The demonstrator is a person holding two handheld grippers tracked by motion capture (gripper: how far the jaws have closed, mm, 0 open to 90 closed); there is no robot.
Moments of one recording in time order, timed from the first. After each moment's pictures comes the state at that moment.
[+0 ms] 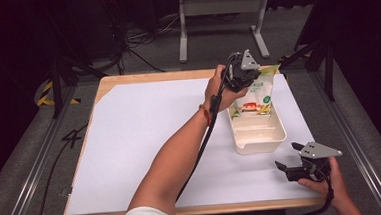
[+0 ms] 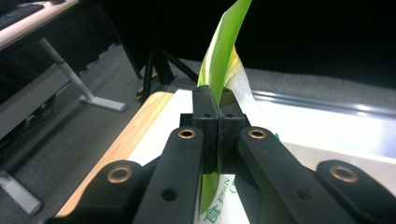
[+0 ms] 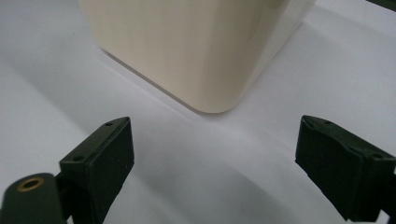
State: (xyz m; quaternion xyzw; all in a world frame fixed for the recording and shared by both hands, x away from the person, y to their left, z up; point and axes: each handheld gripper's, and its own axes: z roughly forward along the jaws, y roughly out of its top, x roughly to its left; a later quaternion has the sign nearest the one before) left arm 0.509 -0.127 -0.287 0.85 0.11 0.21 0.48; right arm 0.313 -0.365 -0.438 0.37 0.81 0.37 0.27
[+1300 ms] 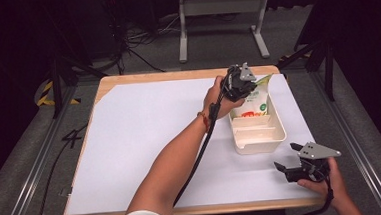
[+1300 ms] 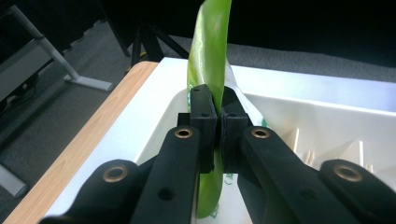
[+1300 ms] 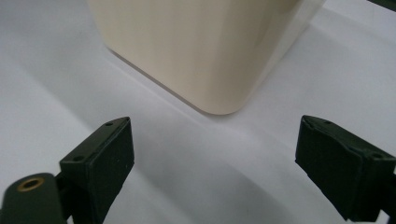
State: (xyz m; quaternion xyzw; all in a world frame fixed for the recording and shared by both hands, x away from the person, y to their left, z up) left arm 0.514 -0.127 -0.324 0.86 0.12 0.18 0.46; right arm 0.312 -0.363 -0.438 0.36 0.81 0.37 0.27
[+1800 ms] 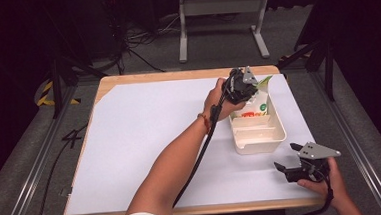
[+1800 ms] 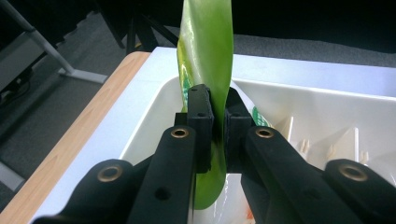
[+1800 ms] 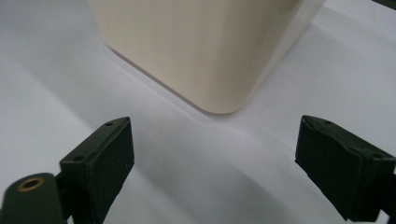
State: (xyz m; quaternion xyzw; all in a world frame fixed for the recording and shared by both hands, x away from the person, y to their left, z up) left arm 0.511 -0.130 -0.328 0.87 0.11 0.18 0.44; right arm 0.312 -0.363 -0.438 0.36 0.81 0.37 0.27
